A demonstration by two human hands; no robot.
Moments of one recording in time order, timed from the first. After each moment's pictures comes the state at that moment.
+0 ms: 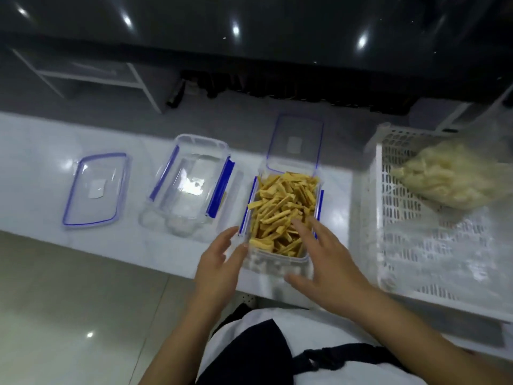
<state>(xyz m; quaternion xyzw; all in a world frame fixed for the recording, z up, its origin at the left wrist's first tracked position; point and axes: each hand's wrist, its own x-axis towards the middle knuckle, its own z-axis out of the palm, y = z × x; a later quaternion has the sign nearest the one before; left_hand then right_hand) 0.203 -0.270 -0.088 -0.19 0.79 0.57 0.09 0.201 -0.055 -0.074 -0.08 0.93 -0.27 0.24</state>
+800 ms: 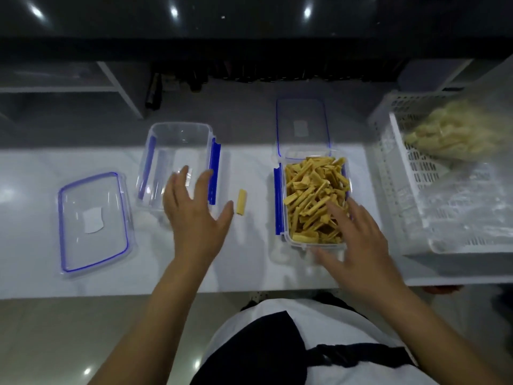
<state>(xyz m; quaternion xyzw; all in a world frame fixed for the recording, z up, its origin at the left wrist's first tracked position) 0.085 -0.386 -0.118 0.04 0.96 0.28 -0.07 0.212 -0.137 -0.073 0.15 0.94 -0.29 0.11</state>
